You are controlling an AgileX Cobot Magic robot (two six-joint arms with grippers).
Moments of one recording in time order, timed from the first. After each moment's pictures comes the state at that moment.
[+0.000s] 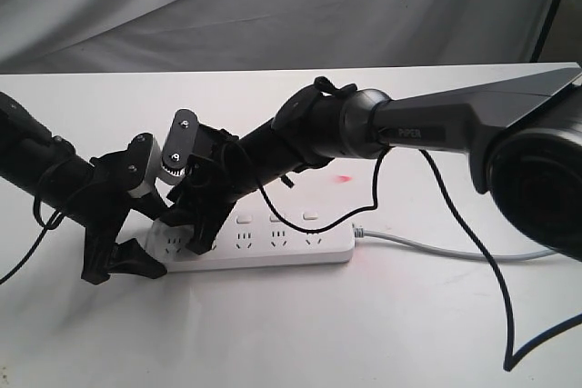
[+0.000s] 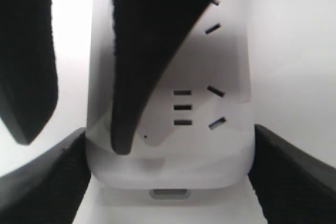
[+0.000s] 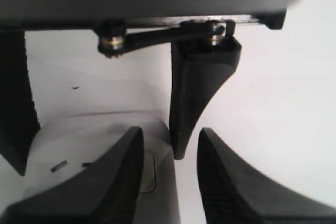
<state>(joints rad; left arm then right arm) -0.23 2.02 -1.04 -0.83 0.81 2.05 0.52 2.36 -1.66 1.14 0.61 -1.76</state>
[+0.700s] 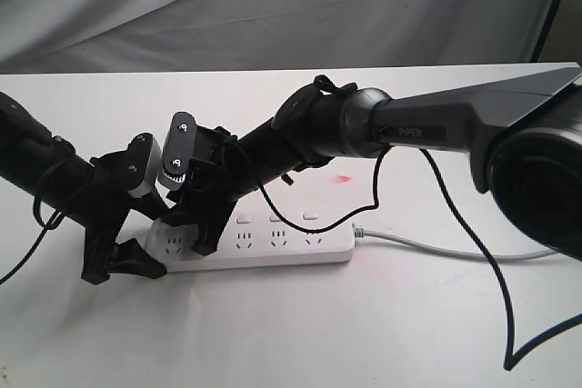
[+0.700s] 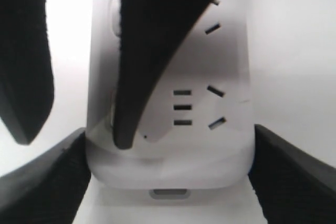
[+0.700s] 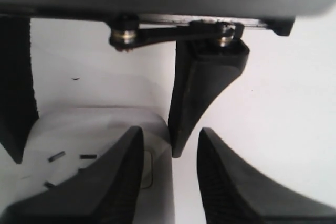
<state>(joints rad) -0.23 2.02 -1.04 -0.83 0.81 2.05 0.52 2.36 -1.66 1.11 0.61 -1.82</state>
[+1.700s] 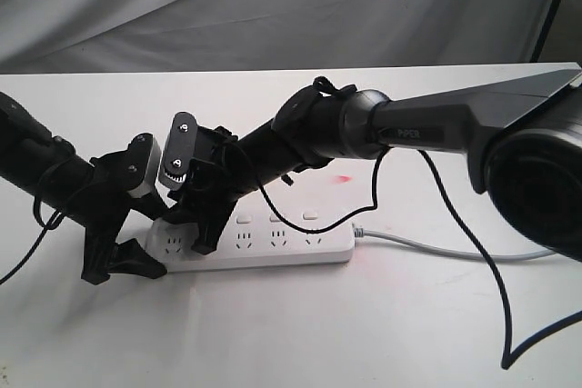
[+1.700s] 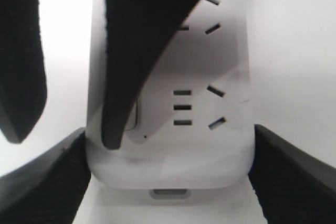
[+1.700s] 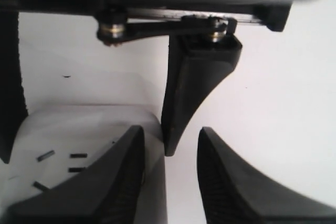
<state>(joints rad) -0.23 2.02 -1.04 -0.83 0.81 2.05 0.52 2.38 -1.66 1.11 0.60 -1.82</state>
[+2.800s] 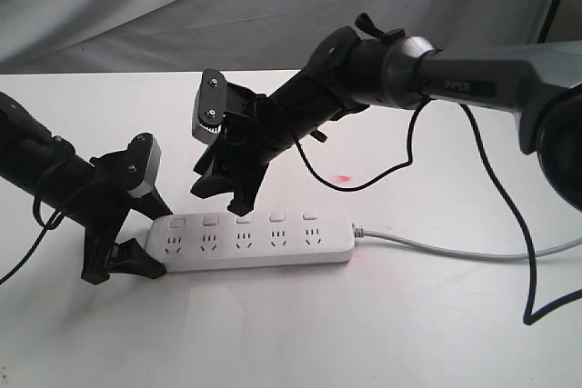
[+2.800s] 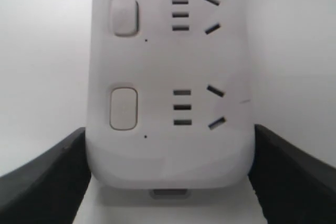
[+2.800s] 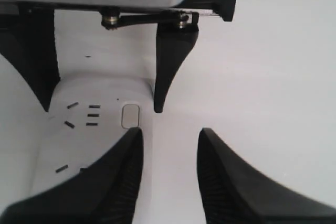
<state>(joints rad) -0.23 2.02 -1.04 -0.83 0.81 2.05 0.42 2.30 -1.74 0.94 0.84 -1.66</state>
